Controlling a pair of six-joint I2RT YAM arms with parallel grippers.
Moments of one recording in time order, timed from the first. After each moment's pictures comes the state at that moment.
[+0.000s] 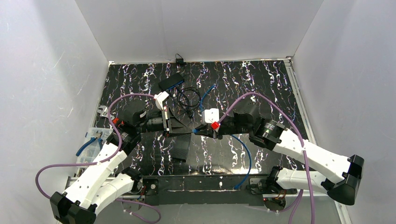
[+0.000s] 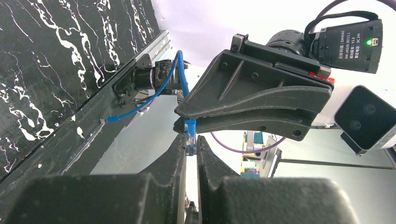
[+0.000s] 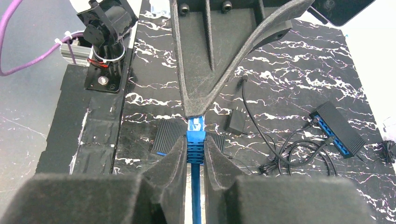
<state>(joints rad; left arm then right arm) -0.50 0.84 0.77 -0.24 0.85 -1.14 1.01 1.06 1.01 -0.23 -0.53 -0.41</state>
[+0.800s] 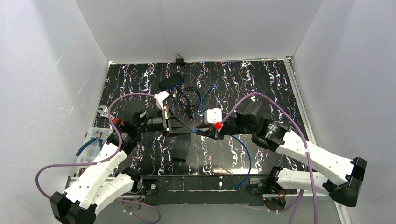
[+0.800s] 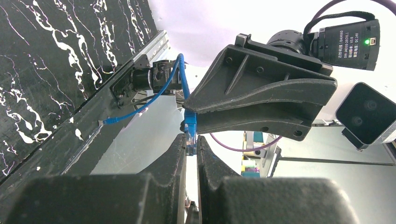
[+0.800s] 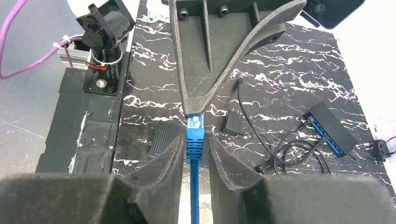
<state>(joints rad) -0.50 0.84 0.77 -0.22 0.85 -1.14 1.01 1.03 1.01 -0.23 -0.52 -0.40</state>
